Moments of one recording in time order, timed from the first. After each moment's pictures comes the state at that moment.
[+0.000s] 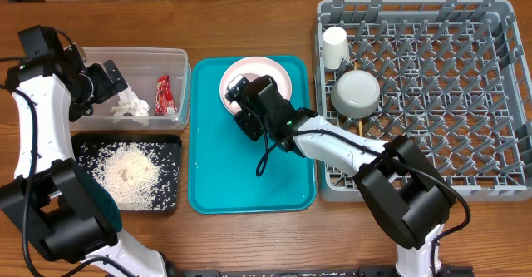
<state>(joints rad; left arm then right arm) 0.41 1.87 1.58 -0.93 0.15 -0.18 0.72 2.02 1.28 -0.06 -0.04 -0.12</state>
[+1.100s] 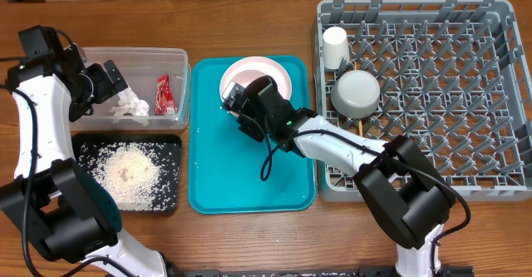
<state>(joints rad) 0.41 1.87 1.58 -0.93 0.15 -0.18 0.72 2.02 1.28 -0.07 -0.06 -0.35</state>
